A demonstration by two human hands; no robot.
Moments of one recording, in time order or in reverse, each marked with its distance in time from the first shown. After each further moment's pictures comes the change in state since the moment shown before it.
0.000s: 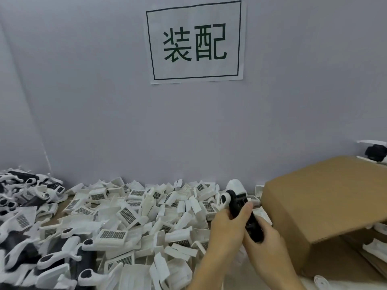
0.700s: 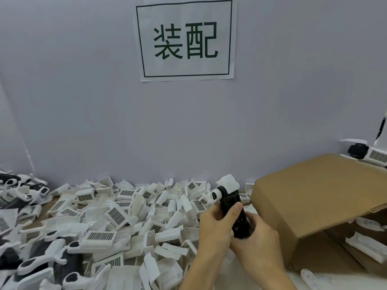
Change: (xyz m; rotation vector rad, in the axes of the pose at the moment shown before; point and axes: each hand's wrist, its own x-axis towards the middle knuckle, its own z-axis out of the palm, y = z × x) left_hand -0.005 -0.008 0.001 -0.243 0.062 0.123; right_hand 0.000 0.004 0.001 -0.175 0.123 -0.024
